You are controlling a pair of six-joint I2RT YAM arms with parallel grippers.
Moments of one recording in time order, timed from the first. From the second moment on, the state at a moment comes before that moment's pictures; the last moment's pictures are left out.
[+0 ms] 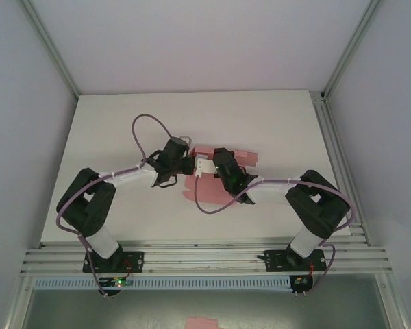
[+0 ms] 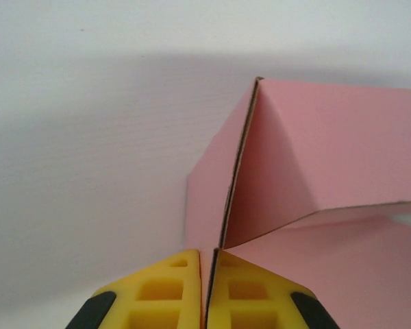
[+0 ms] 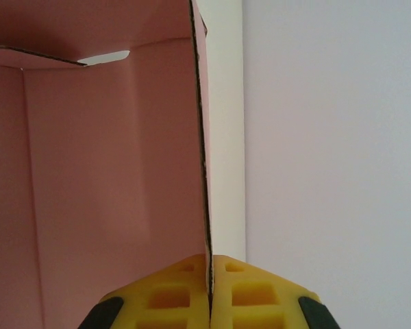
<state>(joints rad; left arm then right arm) -0.58 1.67 0.94 -0.08 0.01 -0.50 0.78 1.66 0.74 0.46 0.51 -1.17</state>
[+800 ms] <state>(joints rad) -0.61 1.75 1.06 -0.19 -0.18 -0.82 0.77 1.66 0.75 0.41 0.54 -1.07</state>
